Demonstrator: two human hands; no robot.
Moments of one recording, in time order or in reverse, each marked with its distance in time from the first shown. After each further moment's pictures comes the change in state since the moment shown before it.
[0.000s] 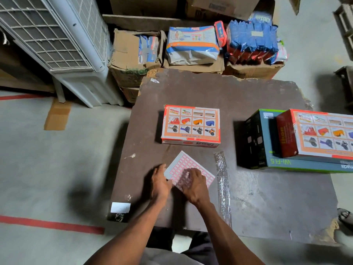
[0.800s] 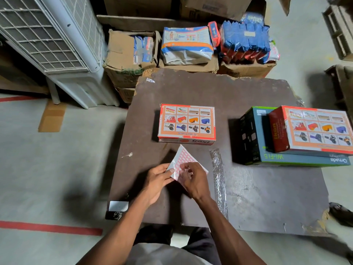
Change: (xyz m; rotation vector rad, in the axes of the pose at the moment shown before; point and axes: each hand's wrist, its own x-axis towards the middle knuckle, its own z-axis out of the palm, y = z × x) left_hand -0.019 0.030 -0.046 -0.875 -0.454 -0.223; right_hand -0.018 -0.021 -0.028 0.328 0.233 -0.165
